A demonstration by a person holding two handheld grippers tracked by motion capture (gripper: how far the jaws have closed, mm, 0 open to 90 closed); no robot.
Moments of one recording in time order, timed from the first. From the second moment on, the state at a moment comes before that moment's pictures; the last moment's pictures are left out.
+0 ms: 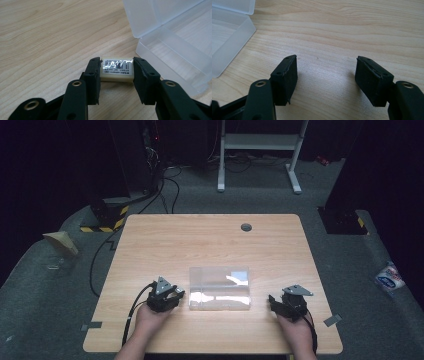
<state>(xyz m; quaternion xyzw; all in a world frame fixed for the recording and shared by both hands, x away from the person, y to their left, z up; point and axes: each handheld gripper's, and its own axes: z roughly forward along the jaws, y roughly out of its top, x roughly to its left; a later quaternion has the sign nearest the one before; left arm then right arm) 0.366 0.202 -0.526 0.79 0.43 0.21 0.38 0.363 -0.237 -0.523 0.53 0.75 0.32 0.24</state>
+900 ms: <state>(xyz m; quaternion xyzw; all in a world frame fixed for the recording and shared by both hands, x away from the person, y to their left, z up) 0.347 0.199 -0.500 0.77 0.41 0.24 0.43 0.363 -0.236 -0.523 0.52 0.76 0.32 0.23</state>
